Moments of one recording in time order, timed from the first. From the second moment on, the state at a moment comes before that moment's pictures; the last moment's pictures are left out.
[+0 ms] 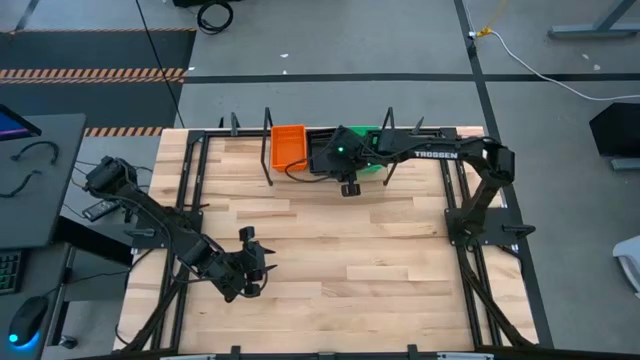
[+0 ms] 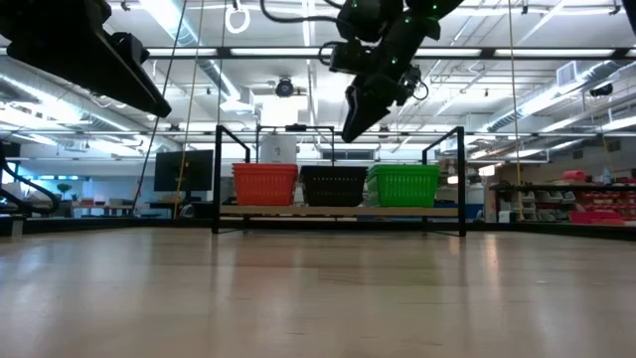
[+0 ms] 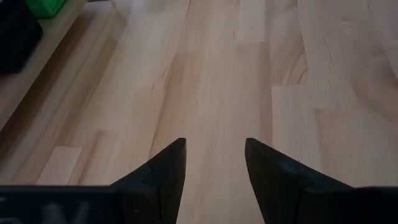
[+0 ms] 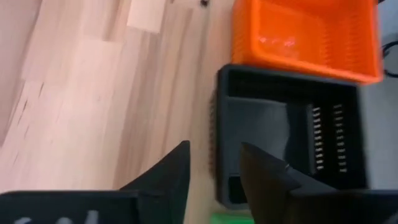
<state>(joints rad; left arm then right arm) -0.69 1.34 0.73 -0.28 -0.70 -0.52 -0.29 1.73 1.44 -0.67 0.06 -0.48</state>
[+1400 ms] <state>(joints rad) -0.63 1.34 0.73 -0.19 -0.70 -0.41 -0.33 1.90 1.44 -0.49 0.09 -0.41</state>
